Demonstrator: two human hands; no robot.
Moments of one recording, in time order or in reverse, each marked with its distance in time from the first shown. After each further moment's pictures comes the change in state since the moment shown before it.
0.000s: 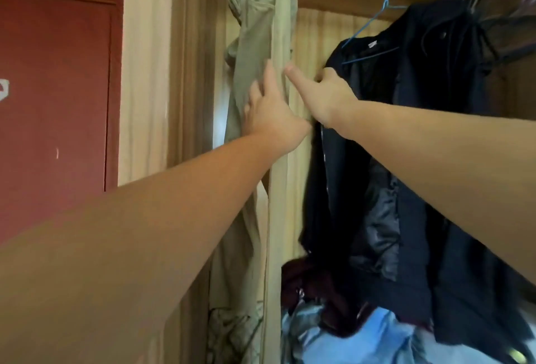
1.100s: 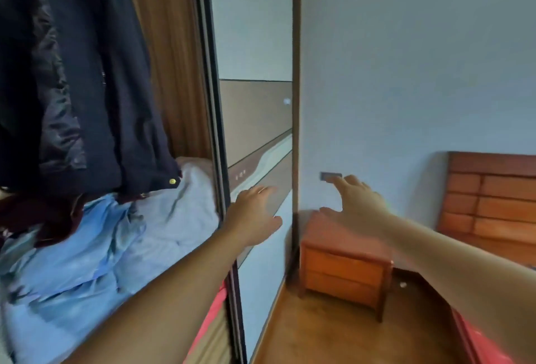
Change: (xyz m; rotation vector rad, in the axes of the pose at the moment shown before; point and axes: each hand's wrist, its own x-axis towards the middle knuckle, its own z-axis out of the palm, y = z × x) left_hand -0.409 0.169 0.187 -0.256 -1.069 0.579; right_hand -0.499 0.145 -0.337 -1.125 0.008 0.810
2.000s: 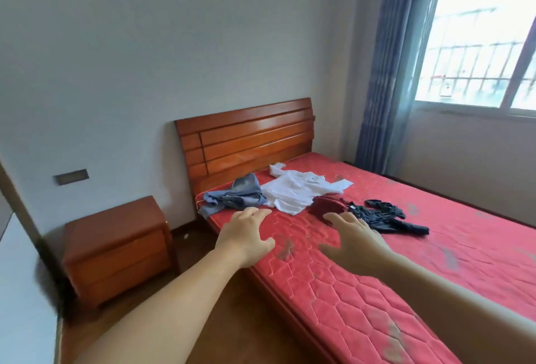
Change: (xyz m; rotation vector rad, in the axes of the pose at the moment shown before) left_hand -0.234 0.277 0.123 -0.205 -0.469 0.894; right_hand -0.490 0.062 -0.063 -0.201 0.051 1.031
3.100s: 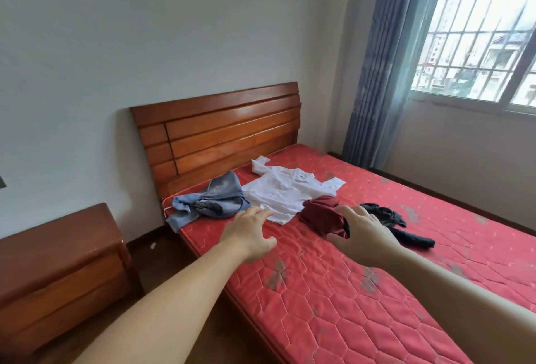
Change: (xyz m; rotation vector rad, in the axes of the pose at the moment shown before) left_hand 0.285 -0.088 0.065 -0.068 -0.176 0.056; right_hand 0.270 0.046 0.037 -0.010 -0.024 0.184
